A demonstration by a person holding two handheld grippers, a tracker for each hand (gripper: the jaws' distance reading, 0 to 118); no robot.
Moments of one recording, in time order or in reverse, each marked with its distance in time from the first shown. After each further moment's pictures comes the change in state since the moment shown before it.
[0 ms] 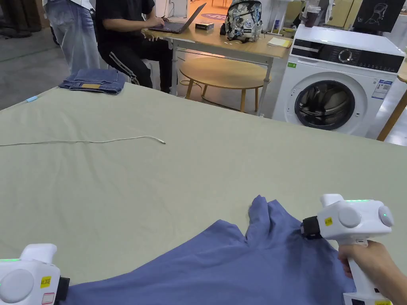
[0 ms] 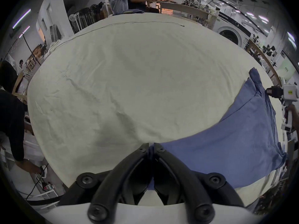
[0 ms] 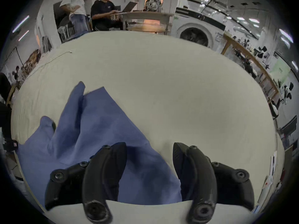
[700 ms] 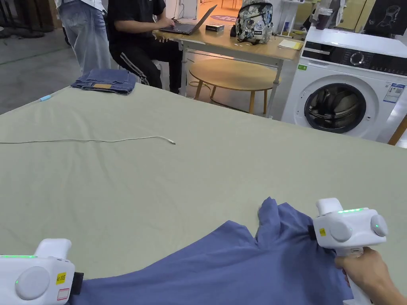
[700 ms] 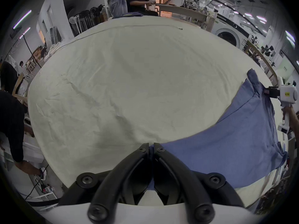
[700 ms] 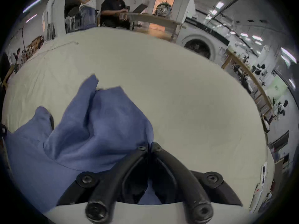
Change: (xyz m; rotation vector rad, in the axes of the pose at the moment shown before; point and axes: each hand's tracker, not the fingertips) left arm -0.002 -0.003 0.007 0.052 -0.012 -0.009; right arm -0.039 -0.006 0.015 0.131 -0.134 0.104
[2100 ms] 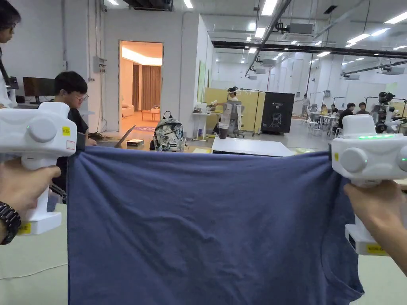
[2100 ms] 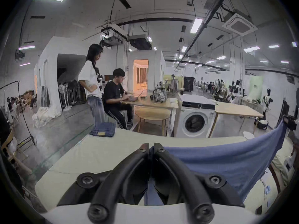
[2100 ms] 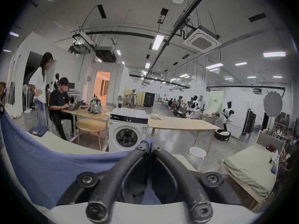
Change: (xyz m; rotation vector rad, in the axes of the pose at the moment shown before) left arm 0.139 0.360 0.265 0.764 -0.189 -0.135; right arm 0.153 0.159 0.370 0.684 -0.485 -0.325
